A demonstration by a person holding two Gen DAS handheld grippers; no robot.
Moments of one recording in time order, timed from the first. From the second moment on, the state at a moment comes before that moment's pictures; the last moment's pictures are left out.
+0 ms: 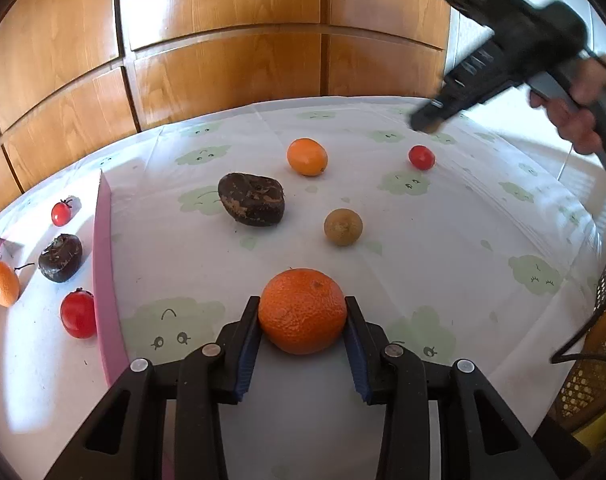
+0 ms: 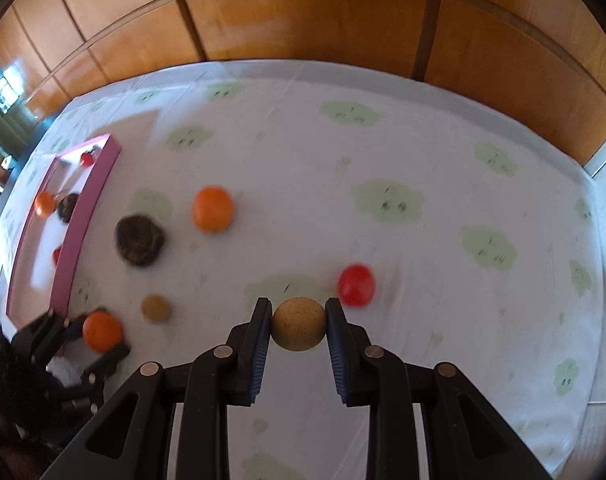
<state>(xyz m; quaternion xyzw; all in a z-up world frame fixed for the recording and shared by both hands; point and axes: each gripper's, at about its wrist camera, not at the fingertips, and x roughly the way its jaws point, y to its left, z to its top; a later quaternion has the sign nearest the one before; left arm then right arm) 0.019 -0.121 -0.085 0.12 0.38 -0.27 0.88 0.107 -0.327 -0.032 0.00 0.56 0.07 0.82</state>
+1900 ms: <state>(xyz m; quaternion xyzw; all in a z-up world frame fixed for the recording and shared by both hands) 0.112 0.101 -0.053 -0.05 0.46 0.03 0.89 0.104 -0.260 -0.082 -0.07 0.59 0.09 0.80</state>
